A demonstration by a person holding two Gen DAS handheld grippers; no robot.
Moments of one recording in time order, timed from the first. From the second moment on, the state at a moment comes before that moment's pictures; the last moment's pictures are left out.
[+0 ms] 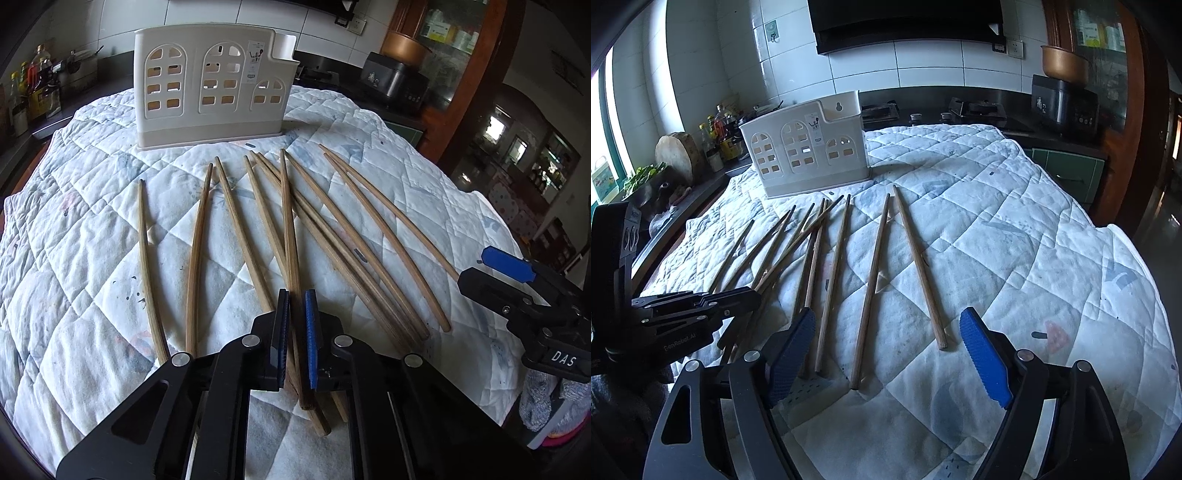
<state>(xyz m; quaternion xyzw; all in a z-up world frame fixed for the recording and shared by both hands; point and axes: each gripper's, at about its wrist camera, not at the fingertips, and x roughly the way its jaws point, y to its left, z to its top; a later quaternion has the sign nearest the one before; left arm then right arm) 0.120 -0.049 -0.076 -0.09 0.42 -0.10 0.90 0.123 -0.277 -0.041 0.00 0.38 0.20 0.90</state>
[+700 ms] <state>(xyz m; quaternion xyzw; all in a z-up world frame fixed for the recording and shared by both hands) 0.103 -0.026 -0.023 -0.09 0.35 -0.09 0.93 0.126 -0.257 -0.060 0.01 0.41 0.22 0.89</state>
